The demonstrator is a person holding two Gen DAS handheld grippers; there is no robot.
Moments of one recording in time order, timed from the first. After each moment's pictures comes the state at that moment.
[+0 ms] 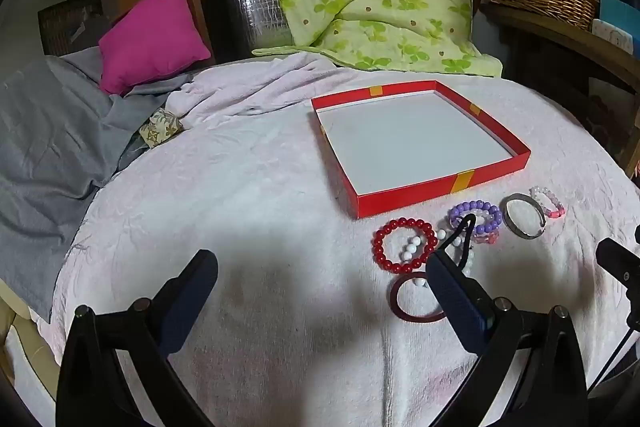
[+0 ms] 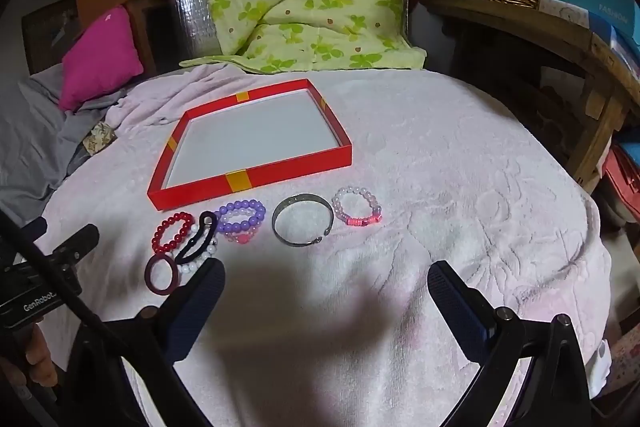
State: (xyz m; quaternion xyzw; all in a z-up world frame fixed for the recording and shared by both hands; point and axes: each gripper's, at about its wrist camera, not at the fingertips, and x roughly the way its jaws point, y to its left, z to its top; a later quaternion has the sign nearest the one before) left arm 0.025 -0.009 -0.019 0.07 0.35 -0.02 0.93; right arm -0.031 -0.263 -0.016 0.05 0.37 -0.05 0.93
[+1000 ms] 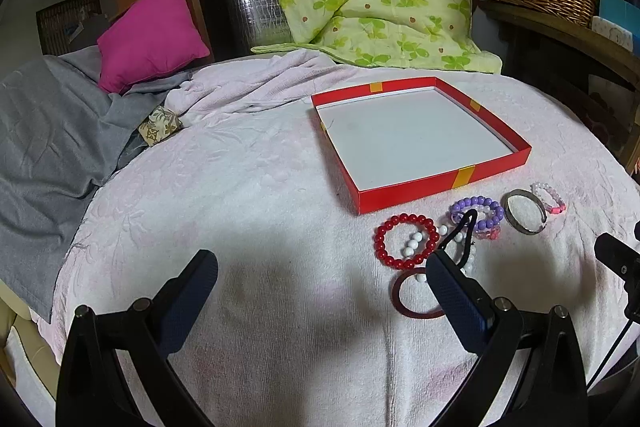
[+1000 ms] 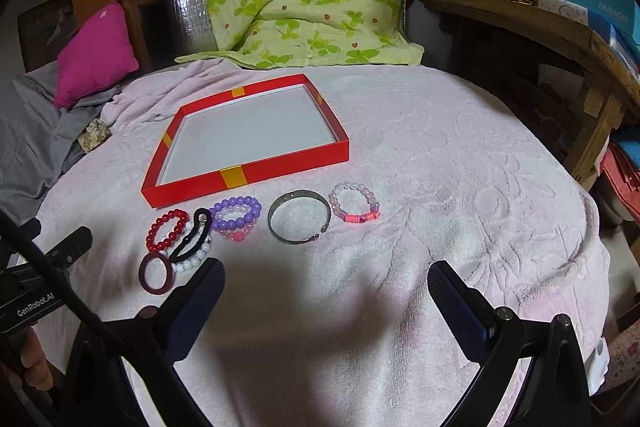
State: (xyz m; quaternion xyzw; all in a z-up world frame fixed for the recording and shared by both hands) left arm 0.025 -0.007 -0.021 0.07 0.35 -0.02 0.93; right arm -0.028 -0.264 -0.021 0.06 0.38 -0.05 0.92
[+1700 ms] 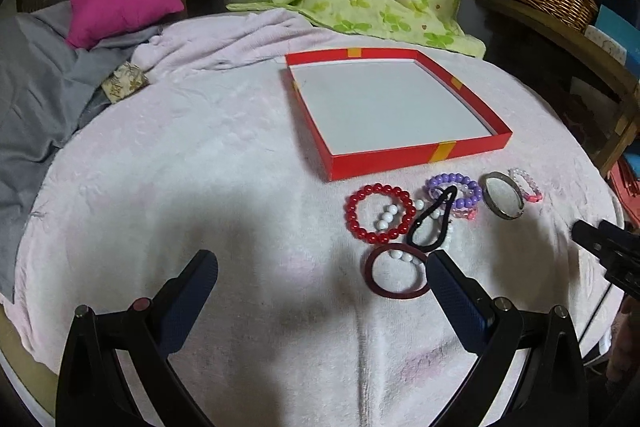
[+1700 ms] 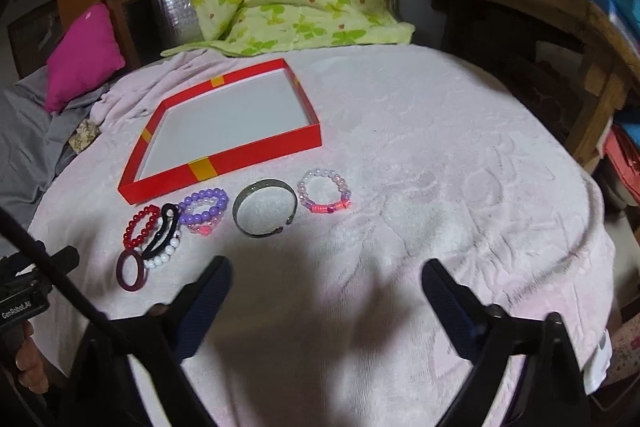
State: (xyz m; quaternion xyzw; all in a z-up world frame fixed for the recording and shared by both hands) left arm 0.038 -0.003 -0.039 0.01 0.42 -0.08 0.90; right arm -0.008 -0.298 -0.038 0.08 0.40 -0.03 0.91
